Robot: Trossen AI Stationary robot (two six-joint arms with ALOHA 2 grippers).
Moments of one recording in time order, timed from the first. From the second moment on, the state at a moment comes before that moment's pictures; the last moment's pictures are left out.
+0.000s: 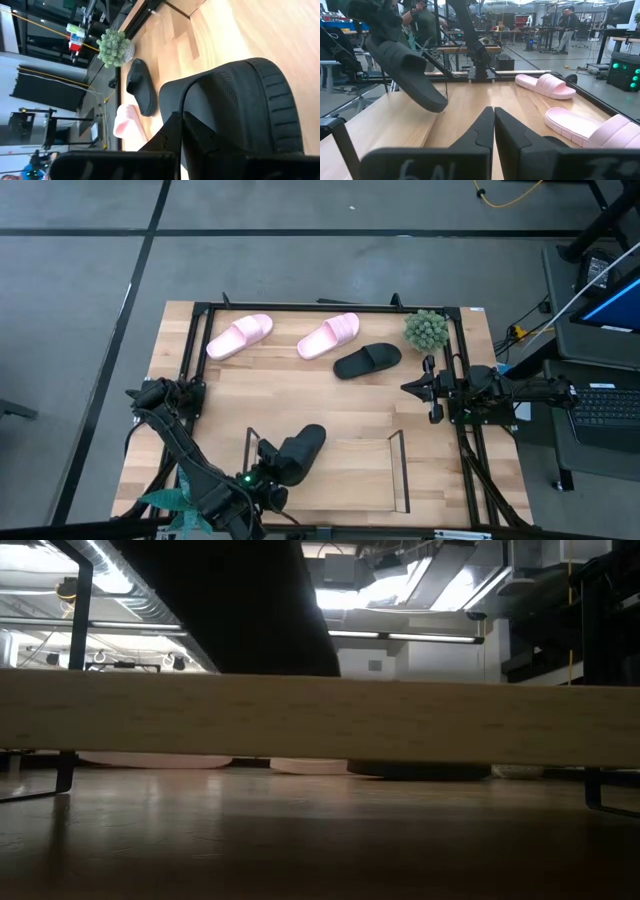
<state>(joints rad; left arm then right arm) -0.85 1.96 1.80 -1.26 -1.04 -0.34 0.04 0.00 0.01 0.03 0.03 0.03</state>
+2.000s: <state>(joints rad) -0.73 2.04 1.80 -0.93 -0.48 -0.39 0.04 0.00 0.01 0.02 0.00 0.05</state>
